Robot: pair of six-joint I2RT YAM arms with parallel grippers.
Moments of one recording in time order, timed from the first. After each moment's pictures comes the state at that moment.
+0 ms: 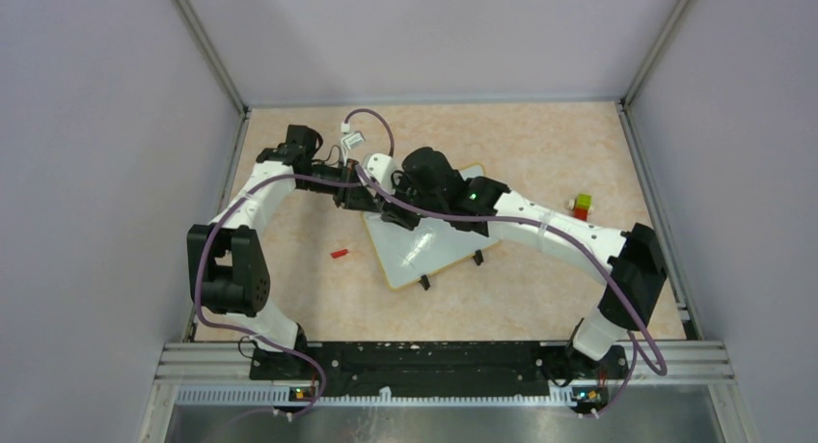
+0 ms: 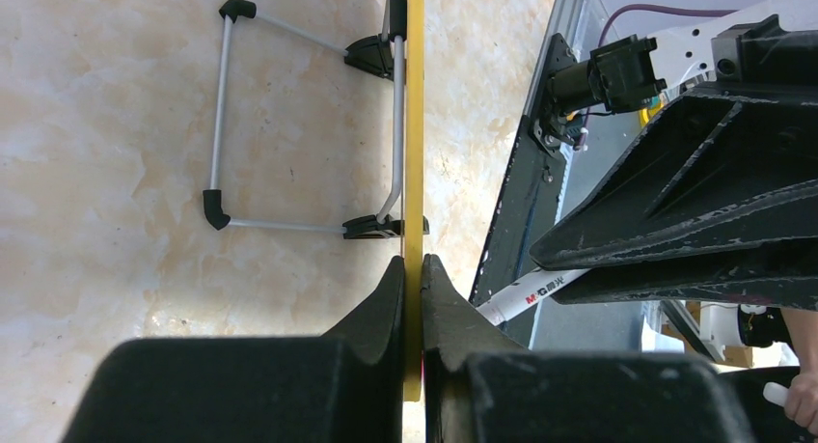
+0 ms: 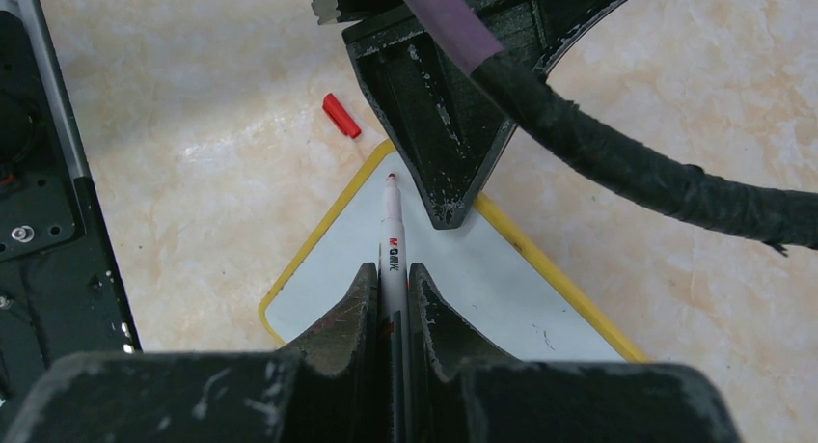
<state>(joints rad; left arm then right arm) -0.11 1.63 1.27 -0.82 1.16 0.31 0.99 1.63 1.46 -0.40 -0.15 -0.22</state>
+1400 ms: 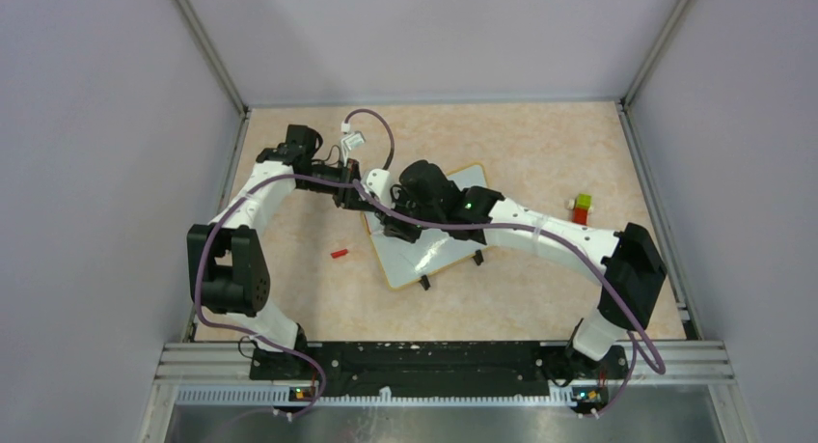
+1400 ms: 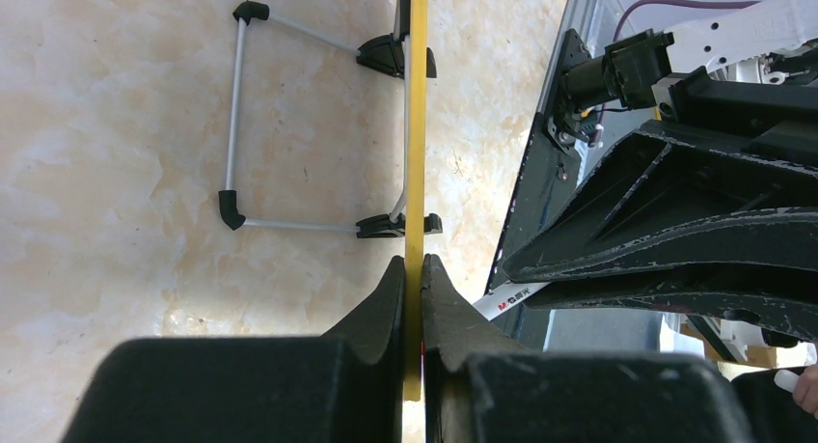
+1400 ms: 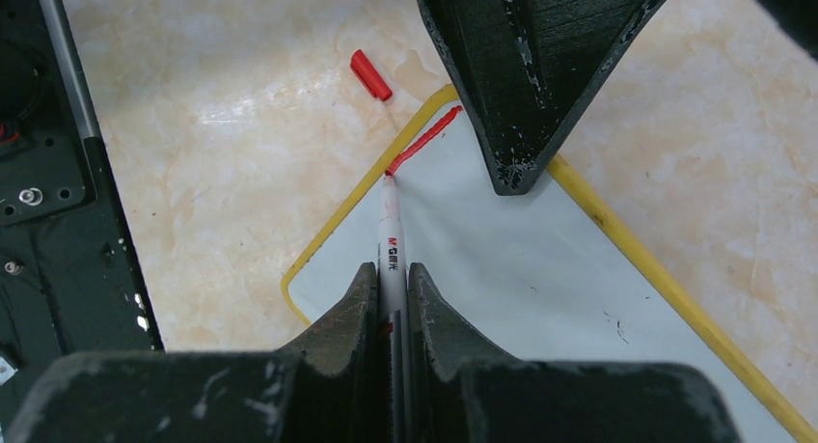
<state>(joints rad) -0.11 1.63 1.27 -0.82 1.15 0.34 1.01 1.64 1.39 -0.39 -0.17 -0.21</state>
